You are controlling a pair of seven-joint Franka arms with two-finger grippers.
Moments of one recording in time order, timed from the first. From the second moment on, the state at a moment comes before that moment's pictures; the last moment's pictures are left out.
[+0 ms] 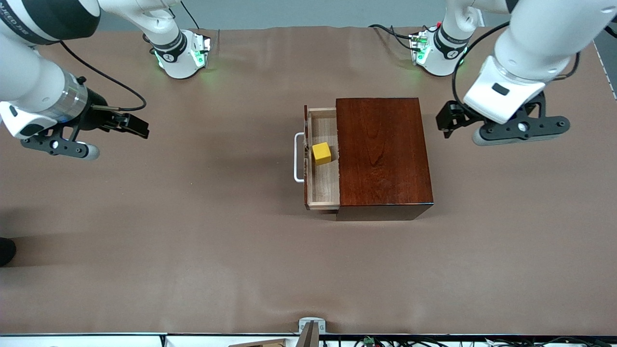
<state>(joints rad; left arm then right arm) -0.42 0.24 0.06 -1.18 0.08 1.40 -0.39 0.18 0.11 0.02 -1.49 0.08 1.44 0.44</state>
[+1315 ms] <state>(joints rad) -0.17 0.13 0.06 -1.27 0.02 1.33 -0.09 0.54 0.32 0.02 -1.50 0.17 1.82 1.37</state>
